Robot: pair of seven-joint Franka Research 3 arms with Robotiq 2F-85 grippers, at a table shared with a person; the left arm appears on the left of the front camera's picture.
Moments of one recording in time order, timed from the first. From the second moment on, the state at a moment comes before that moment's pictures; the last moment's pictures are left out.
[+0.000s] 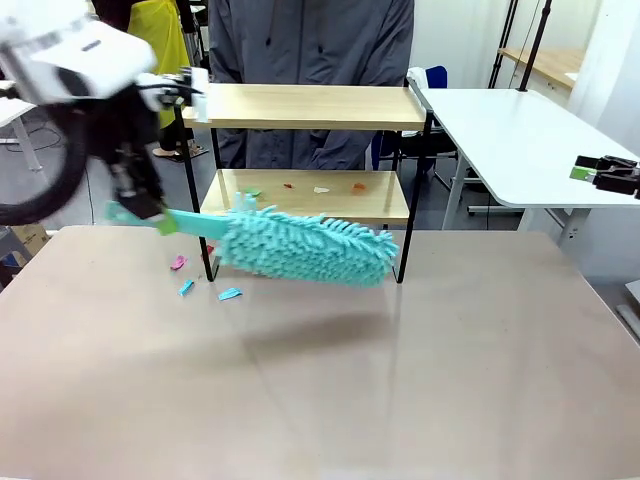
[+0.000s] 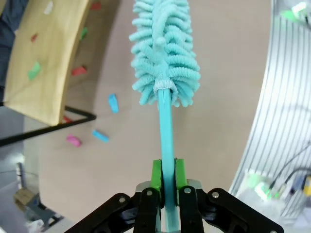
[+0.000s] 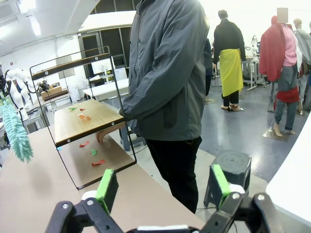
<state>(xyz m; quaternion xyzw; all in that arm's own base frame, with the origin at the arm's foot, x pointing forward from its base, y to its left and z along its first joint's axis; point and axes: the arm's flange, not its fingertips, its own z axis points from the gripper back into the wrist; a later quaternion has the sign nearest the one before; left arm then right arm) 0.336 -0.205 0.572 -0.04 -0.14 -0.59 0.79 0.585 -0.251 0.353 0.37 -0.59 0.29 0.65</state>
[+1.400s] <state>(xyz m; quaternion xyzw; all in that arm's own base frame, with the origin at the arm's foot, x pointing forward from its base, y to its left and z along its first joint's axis) 0.302 -0.354 0.518 -0.05 -0.12 -0.28 0.95 0.585 -0.251 0.353 0.37 -0.59 0.29 0.65</state>
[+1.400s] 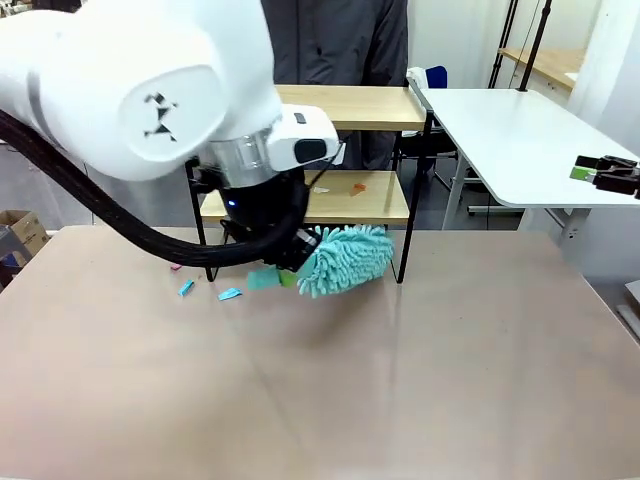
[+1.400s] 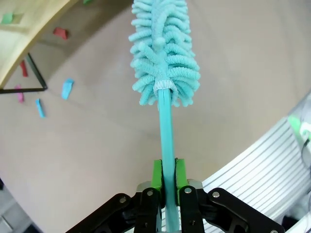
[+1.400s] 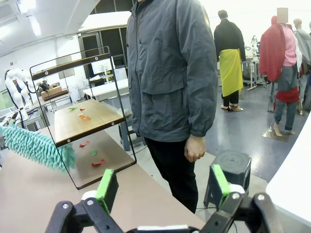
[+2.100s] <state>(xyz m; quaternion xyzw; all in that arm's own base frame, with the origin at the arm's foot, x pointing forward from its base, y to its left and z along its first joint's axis) 0.333 -0.427 0.441 -0.03 -0.19 -0.16 0.97 0.585 -0.251 0.353 0.37 -0.59 0.29 0.65</state>
